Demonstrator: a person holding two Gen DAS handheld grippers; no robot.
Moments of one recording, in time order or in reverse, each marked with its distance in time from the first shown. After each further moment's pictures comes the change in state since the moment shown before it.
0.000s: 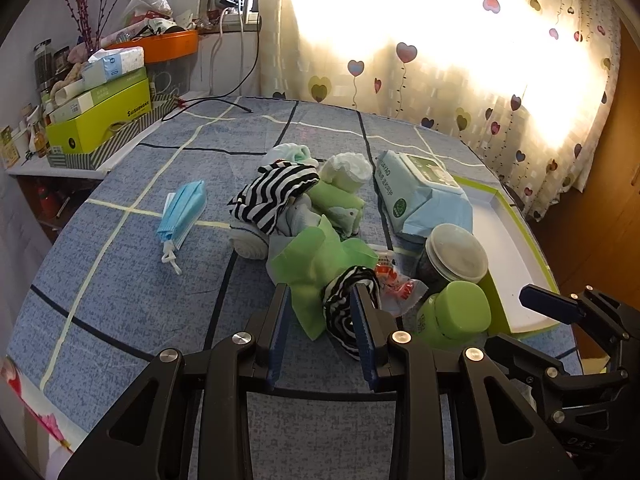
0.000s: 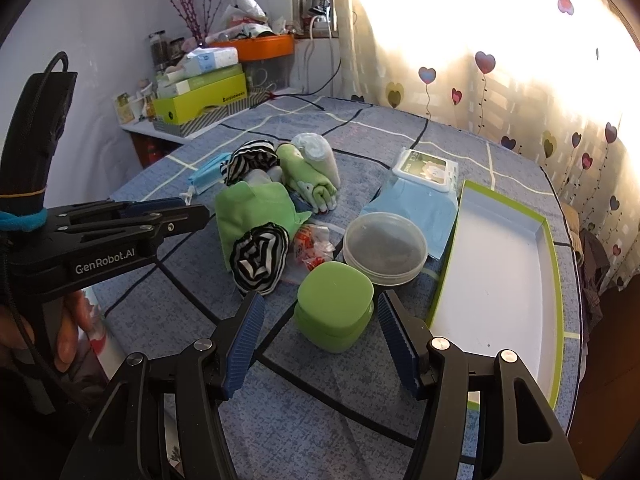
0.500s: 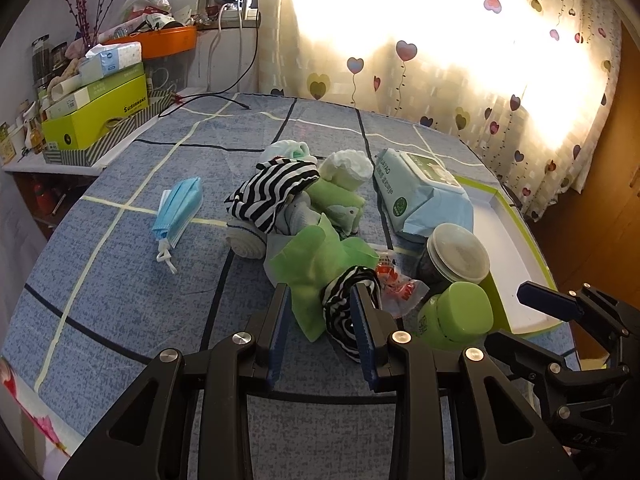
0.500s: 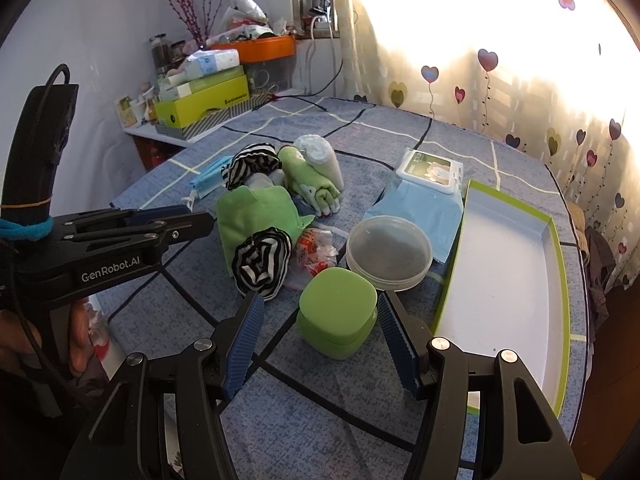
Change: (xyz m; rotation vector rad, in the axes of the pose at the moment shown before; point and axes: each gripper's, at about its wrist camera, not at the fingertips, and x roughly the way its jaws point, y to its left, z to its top) left arm 0.006 0.001 0.000 -0.002 0.009 -0.017; right arm 0.004 -0.002 0.004 0.009 -0.003 0.021
